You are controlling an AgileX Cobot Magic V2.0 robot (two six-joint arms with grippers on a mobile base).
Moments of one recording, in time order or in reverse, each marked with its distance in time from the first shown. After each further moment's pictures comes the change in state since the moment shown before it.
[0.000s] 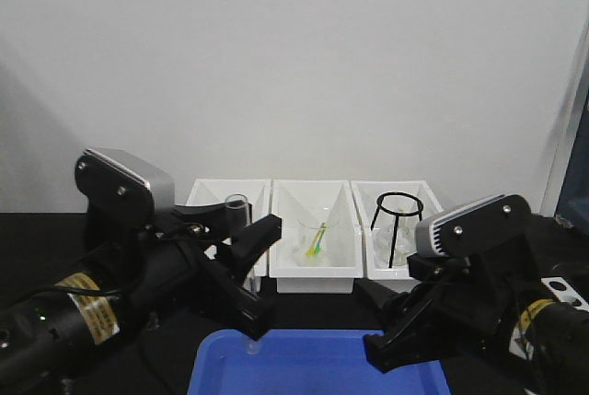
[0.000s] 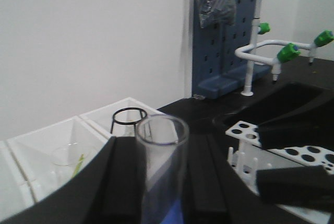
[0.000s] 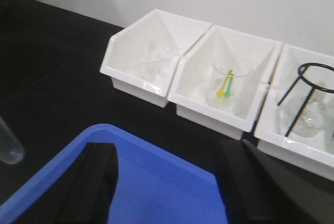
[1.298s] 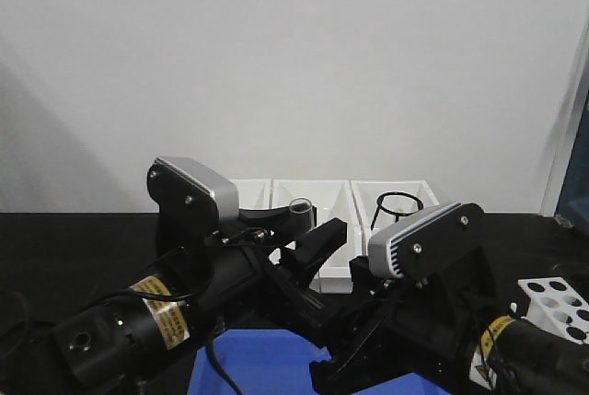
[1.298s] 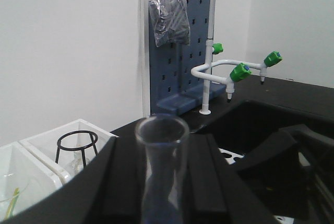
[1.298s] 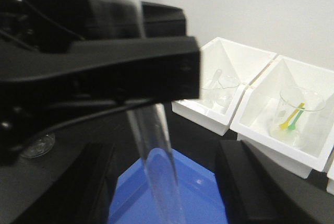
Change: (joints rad) left arm -0.072 0.139 -0.077 0.055 -0.135 -0.087; right arm 0.137 0.007 0.000 0.000 -0.089 0.031
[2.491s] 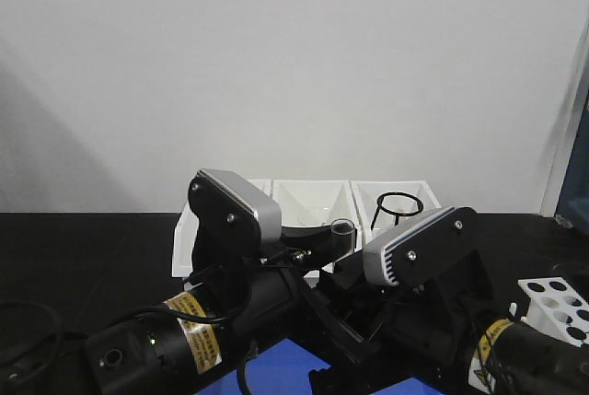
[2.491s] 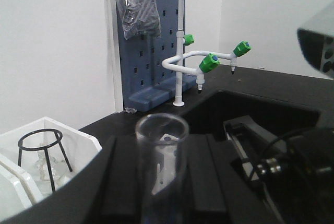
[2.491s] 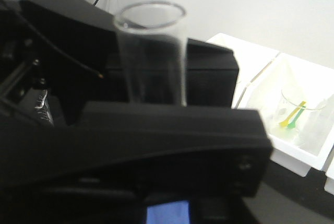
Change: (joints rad) left arm -0.071 0.015 -0.014 0.042 0.022 -0.026; right arm 0.003 0.001 0.000 -0.016 0.015 -0.007
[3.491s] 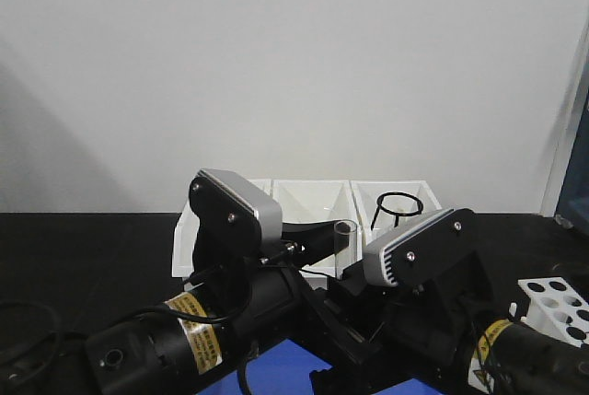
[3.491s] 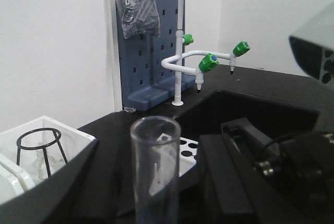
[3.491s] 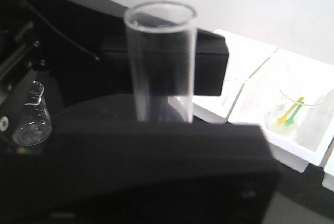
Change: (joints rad) left arm -0.001 -0.001 -0.002 -0.005 0.006 -0.001; right arm 0.000 0.002 0.000 0.000 0.006 0.000
